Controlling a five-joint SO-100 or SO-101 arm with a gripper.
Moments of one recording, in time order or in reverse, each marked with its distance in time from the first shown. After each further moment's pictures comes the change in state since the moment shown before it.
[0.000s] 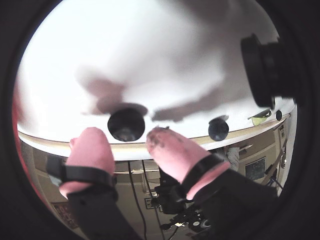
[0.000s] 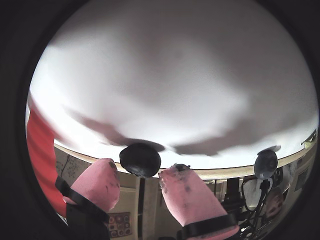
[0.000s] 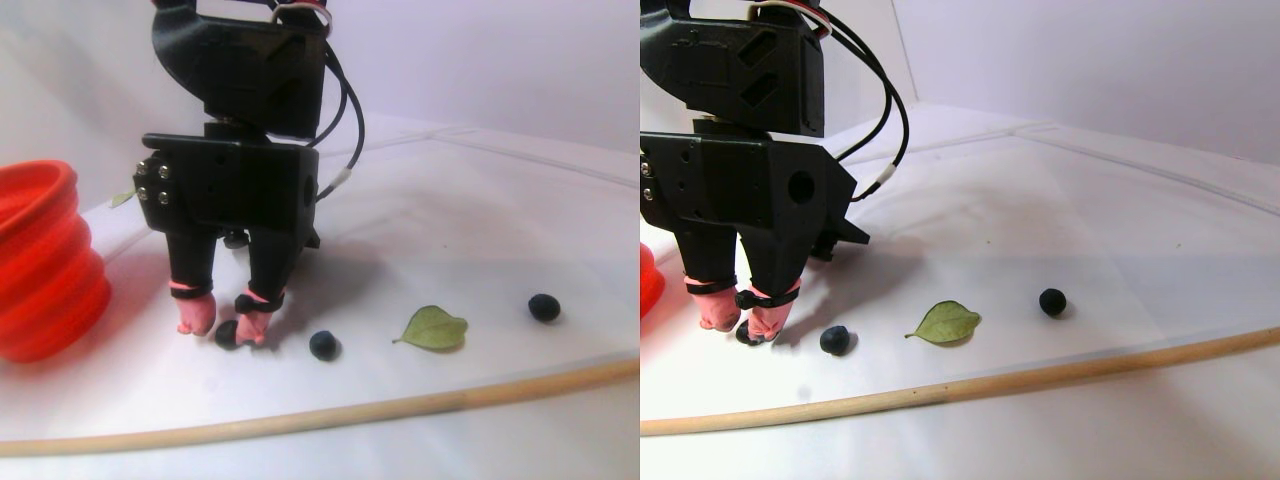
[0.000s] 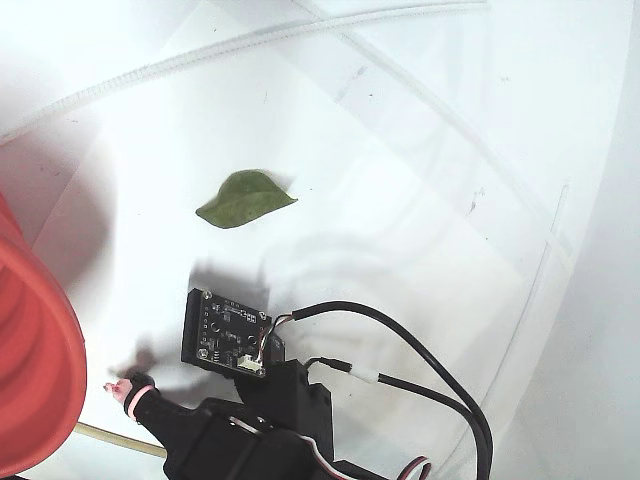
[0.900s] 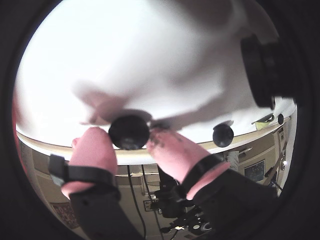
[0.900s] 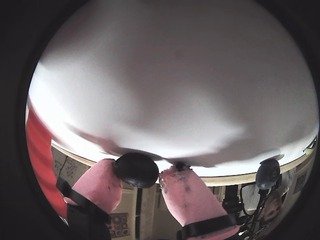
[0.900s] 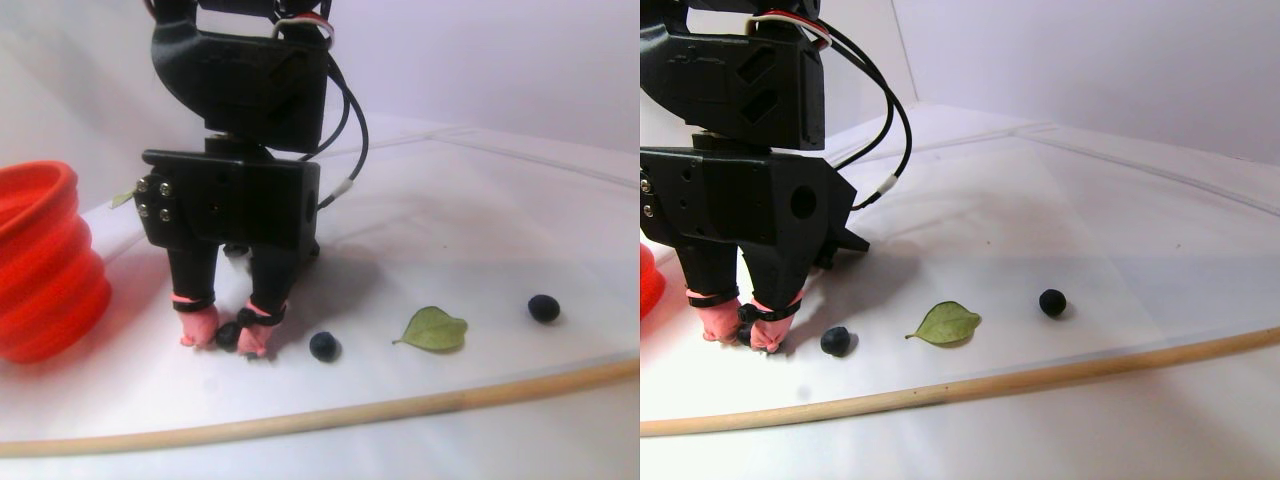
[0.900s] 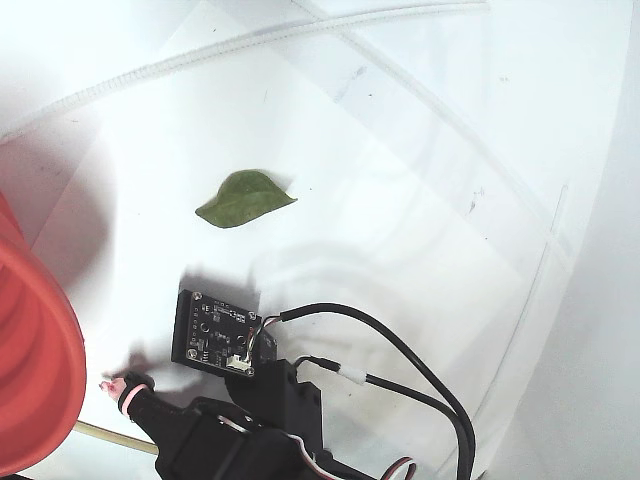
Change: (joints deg) arm 0.4 -4.0 -0.5 -4.5 -1.1
